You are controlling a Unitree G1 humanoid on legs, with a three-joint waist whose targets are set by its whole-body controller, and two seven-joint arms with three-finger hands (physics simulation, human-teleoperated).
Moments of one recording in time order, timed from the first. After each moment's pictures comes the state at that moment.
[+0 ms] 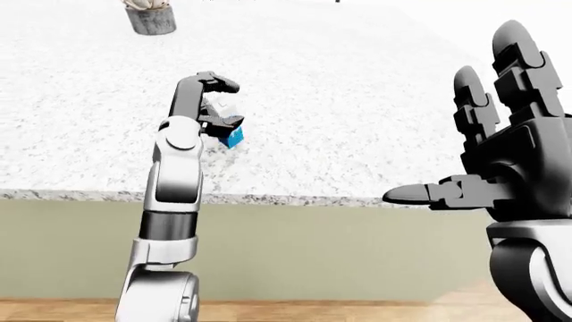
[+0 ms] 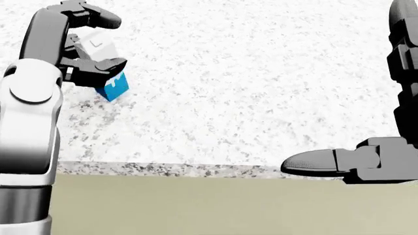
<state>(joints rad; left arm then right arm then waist) -0.86 0.23 0.08 0.22 0.40 0.61 -0.11 -0.28 -0.56 -0.21 -1.03 0.70 0.80 -0.52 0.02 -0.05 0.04</state>
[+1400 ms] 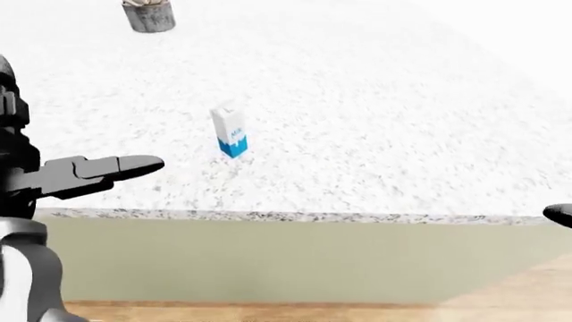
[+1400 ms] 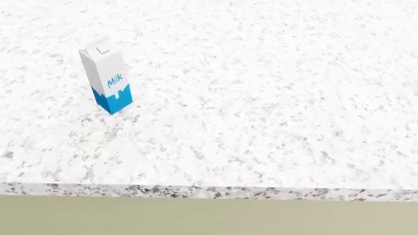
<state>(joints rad) -0.47 0.34 0.49 -1.03 0.09 1.07 -0.13 0.19 -0.60 -0.81 -1.03 1.04 0.44 -0.50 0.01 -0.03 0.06</state>
